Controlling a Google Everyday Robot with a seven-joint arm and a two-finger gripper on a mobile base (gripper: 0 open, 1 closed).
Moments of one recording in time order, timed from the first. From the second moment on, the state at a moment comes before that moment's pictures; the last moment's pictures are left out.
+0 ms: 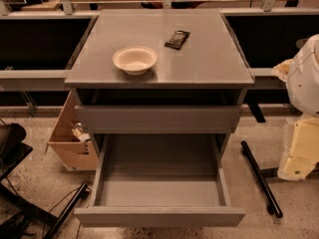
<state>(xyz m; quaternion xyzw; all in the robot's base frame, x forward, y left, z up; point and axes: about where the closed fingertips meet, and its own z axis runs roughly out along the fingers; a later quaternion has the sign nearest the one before) 0.382 -0.203 0.961 -0.61 0.77 -0.10 0.12</state>
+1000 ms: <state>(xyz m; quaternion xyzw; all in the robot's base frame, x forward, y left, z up) 0.360 -0.176 0.922 -0.62 0.76 -0.08 0.15</state>
